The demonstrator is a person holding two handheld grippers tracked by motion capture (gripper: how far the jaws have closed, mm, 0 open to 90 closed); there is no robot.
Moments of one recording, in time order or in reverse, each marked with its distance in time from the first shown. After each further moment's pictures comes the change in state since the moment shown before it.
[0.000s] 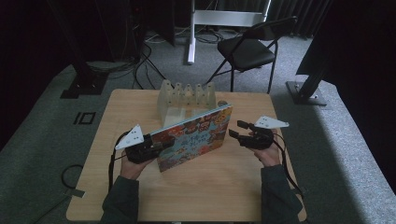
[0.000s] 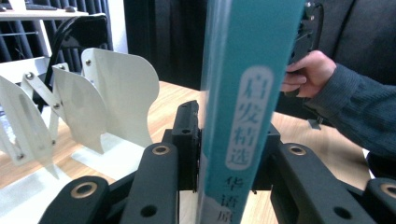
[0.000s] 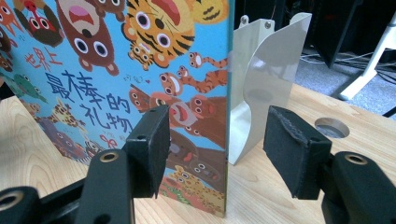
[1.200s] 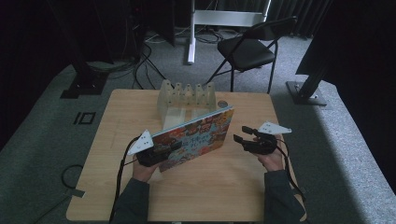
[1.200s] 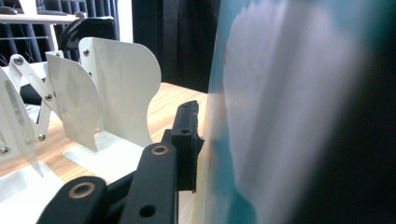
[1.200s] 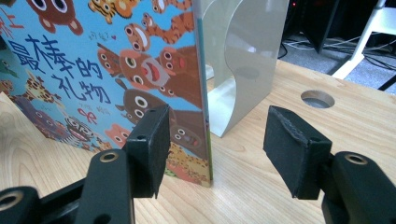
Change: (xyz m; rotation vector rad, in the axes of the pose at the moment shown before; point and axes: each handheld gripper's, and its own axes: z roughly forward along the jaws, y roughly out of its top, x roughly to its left) left arm -0.003 -0.031 0.028 -0.055 0.033 -0.020; right arm -0.009 -0.027 -0.007 0.032 -0.041 0.028
